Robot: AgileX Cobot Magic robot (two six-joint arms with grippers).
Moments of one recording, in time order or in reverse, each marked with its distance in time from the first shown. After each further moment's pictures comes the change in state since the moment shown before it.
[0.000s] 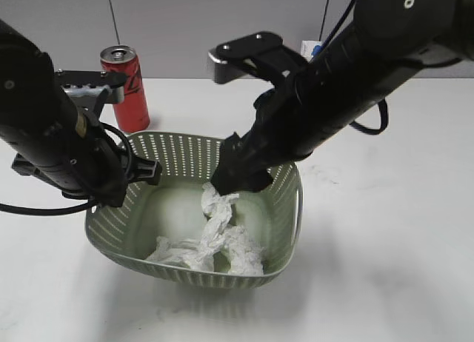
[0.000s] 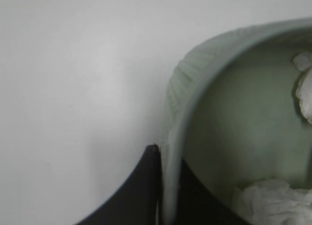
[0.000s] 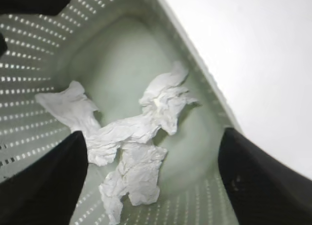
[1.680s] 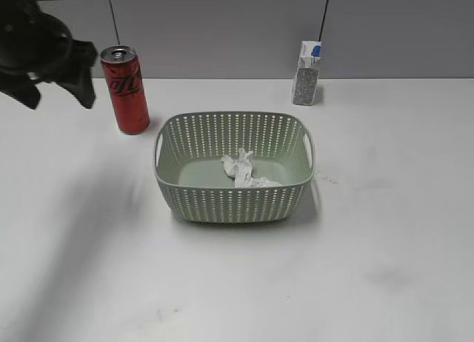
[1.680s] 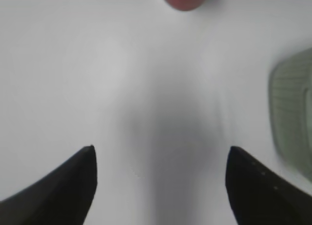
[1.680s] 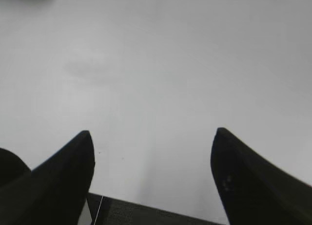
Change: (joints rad) left arm 0.419 0.137 -0.479 -0.191 0.358 0.467; right arm -0.492 -0.961 0.592 -0.410 0.264 0.283
